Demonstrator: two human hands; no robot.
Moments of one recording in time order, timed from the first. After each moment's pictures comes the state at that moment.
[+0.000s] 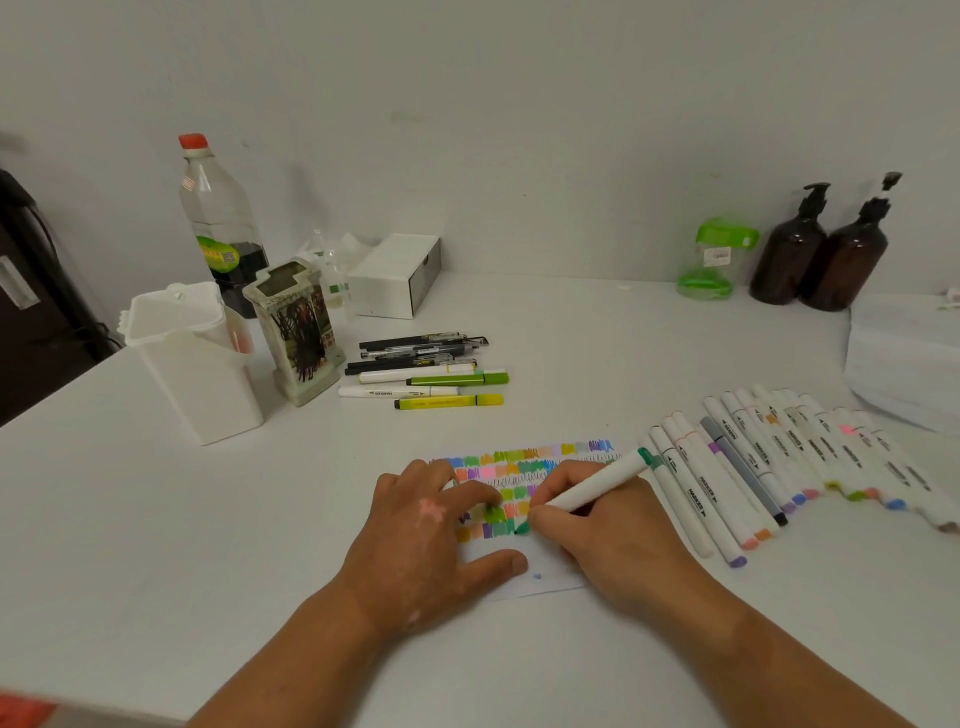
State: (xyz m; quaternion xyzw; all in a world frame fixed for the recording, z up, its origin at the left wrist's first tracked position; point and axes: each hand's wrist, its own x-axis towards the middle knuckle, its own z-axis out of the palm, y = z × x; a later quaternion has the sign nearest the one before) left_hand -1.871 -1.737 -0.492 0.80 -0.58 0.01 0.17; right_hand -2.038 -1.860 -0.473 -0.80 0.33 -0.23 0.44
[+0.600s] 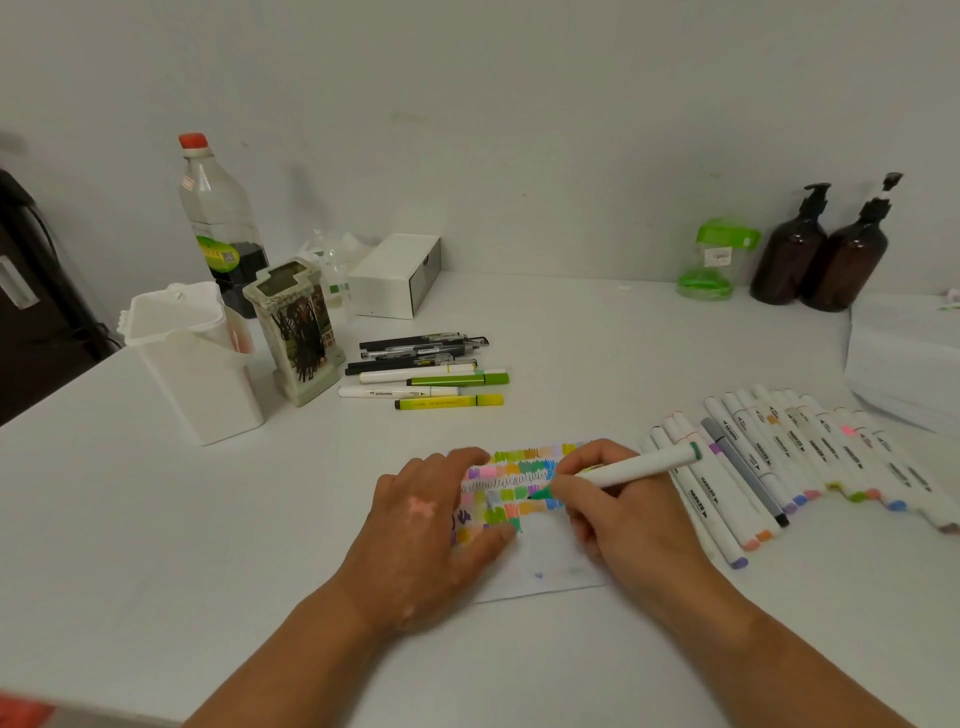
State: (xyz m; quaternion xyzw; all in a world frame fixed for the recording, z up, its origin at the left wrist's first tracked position) left_hand -1.873 -1.733 -0.482 0.77 -0.57 -0.05 0.28; right_hand -2.039 -1.862 -0.470 -0.68 0.35 -0.33 0.56
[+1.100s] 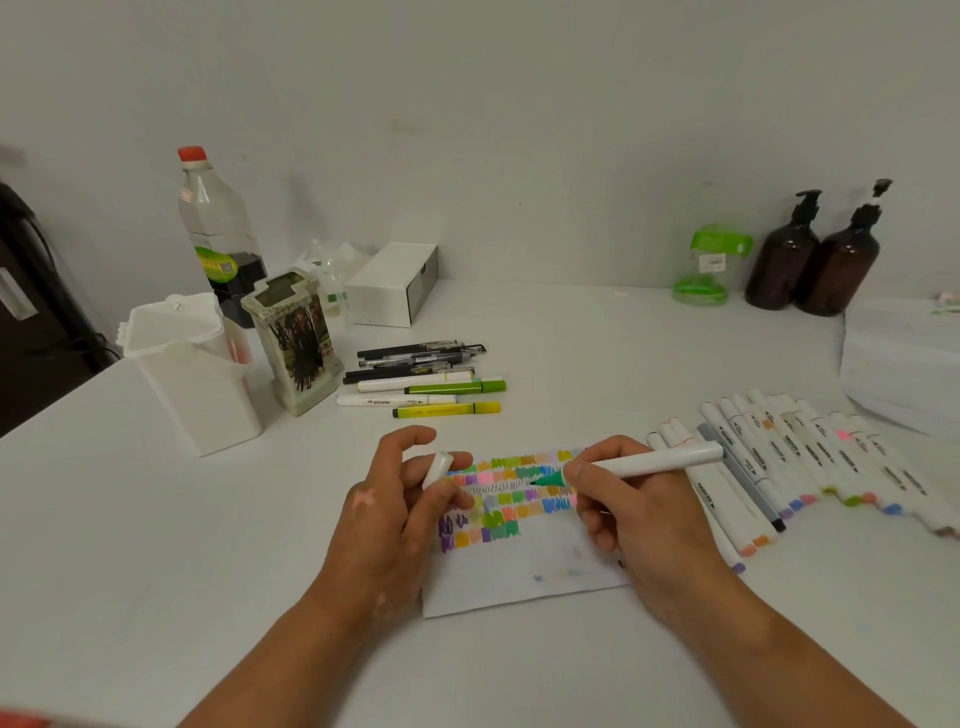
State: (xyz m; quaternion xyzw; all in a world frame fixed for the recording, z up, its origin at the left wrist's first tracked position) left_hand -1.866 -1.732 -0.474 0.69 -0.45 -0.17 0.55; right_hand -2.046 -1.866 -0.458 -0.60 0.30 -0.36 0.65
